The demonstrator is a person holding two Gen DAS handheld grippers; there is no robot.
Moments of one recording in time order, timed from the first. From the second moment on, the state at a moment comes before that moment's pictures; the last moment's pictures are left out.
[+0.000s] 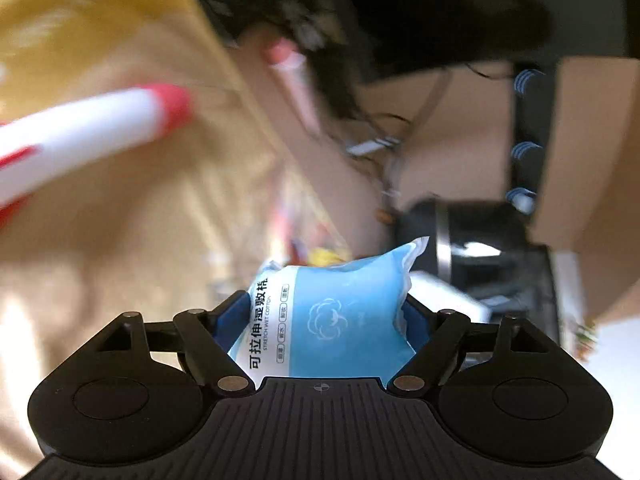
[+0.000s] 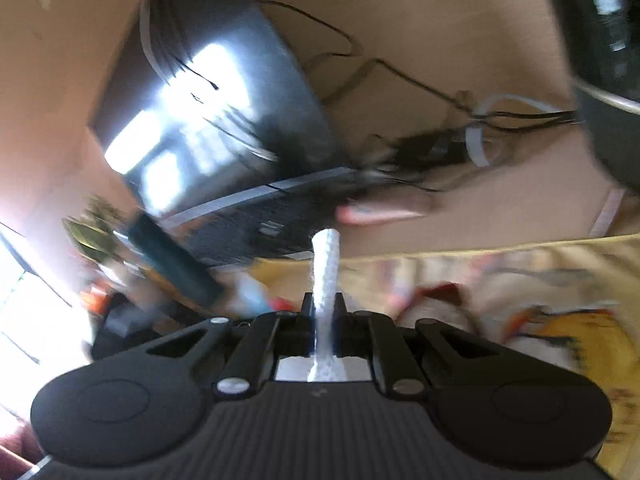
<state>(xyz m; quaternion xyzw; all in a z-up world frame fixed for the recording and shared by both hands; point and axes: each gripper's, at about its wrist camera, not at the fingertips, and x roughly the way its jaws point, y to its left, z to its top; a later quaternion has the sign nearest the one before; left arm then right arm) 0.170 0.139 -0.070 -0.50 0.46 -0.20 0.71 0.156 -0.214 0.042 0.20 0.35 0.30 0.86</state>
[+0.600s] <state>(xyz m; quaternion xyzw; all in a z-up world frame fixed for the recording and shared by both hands) 0.158 0.159 -0.074 -0.54 0.44 -0.20 0.69 0.143 -0.135 -0.023 0.03 0.49 0.32 0.81</state>
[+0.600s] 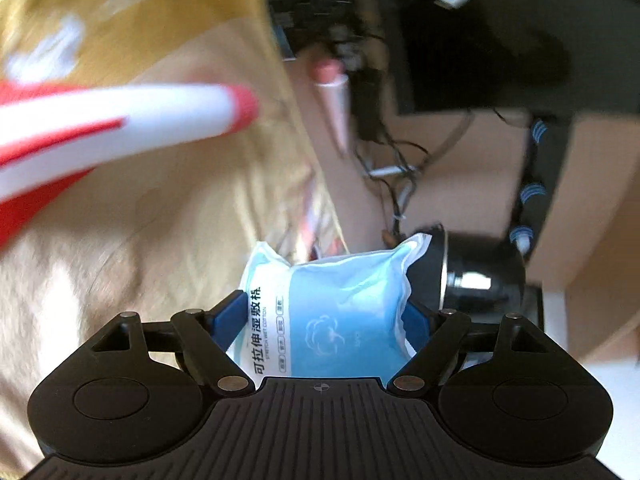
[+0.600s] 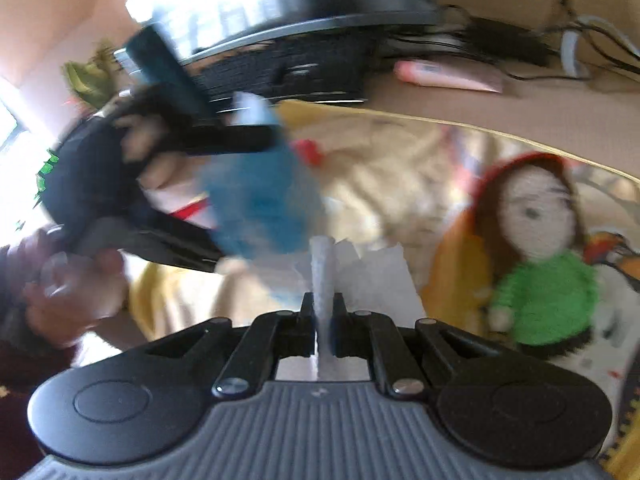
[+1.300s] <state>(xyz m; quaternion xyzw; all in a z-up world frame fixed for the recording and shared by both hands) 0.104 0.031 -0.010 0.08 0.33 -0.26 0.90 0.184 -0.146 0.001 0.11 0.45 0.31 0.83</state>
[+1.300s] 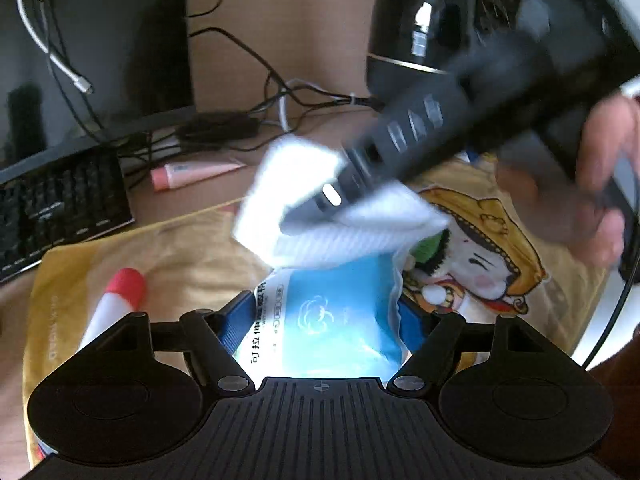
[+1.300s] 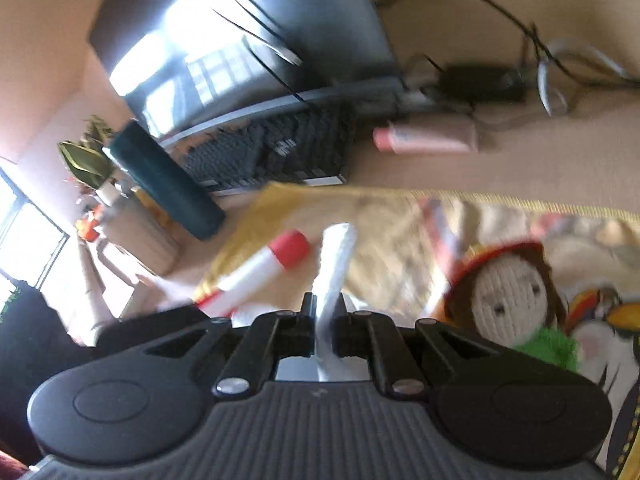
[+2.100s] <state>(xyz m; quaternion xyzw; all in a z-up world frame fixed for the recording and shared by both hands) 0.156 0.113 0.057 0.02 0.31 -0.01 0.95 0.159 -0.266 0.041 0.19 0.37 0.20 0.89</state>
